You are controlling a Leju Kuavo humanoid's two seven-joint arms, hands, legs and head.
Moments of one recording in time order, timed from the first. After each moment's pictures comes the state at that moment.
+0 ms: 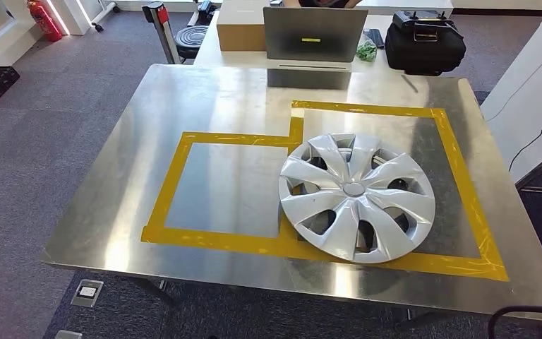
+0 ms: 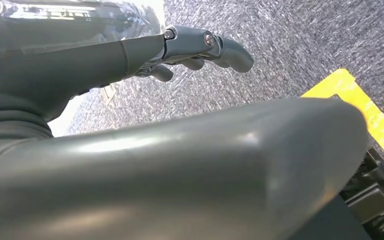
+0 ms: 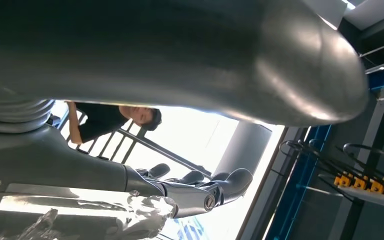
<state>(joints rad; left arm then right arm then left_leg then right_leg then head) -0.12 -0.01 -1.16 -0.23 0.45 0.33 0.01 -0.57 -0.66 0.53 -2.12 -0.25 -0.49 0.09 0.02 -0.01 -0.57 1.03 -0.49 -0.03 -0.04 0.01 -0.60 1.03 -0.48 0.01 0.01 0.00</state>
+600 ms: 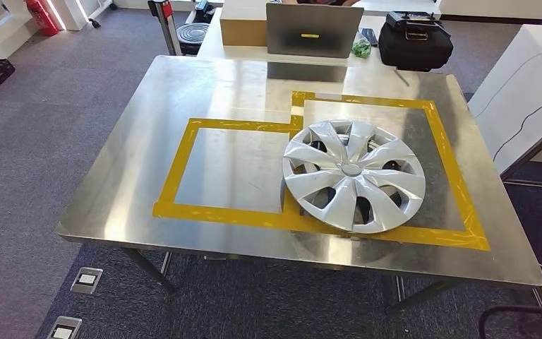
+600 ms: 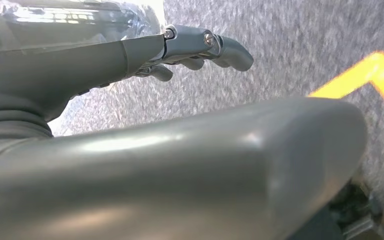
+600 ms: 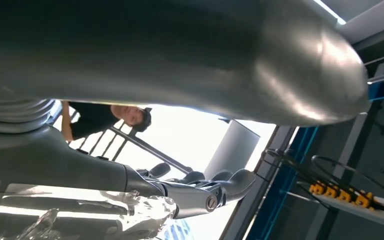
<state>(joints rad) -0.11 -0.01 -1.16 -0.23 0.47 0.35 -0.01 -0.57 -0.67 0.52 -2.15 -0.22 -0.49 0.12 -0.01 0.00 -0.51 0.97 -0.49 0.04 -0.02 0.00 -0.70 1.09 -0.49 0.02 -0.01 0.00</state>
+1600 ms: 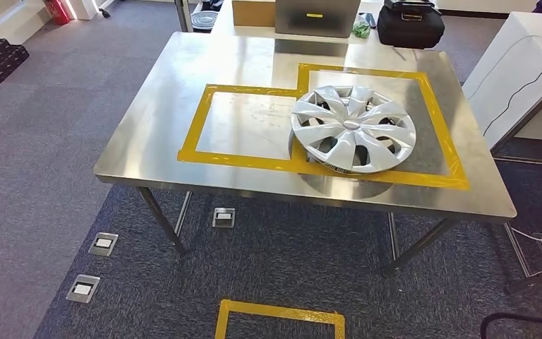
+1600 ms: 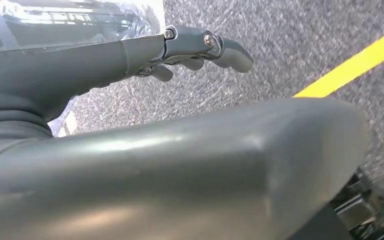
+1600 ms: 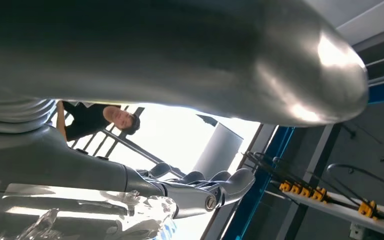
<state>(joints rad) -0.10 -0.02 -1.15 -0.23 0.47 0.35 -0.02 -0.56 -0.68 0.51 -2.20 -0.22 -0.48 0.13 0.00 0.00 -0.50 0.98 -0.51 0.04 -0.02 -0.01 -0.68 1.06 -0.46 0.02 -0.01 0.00</state>
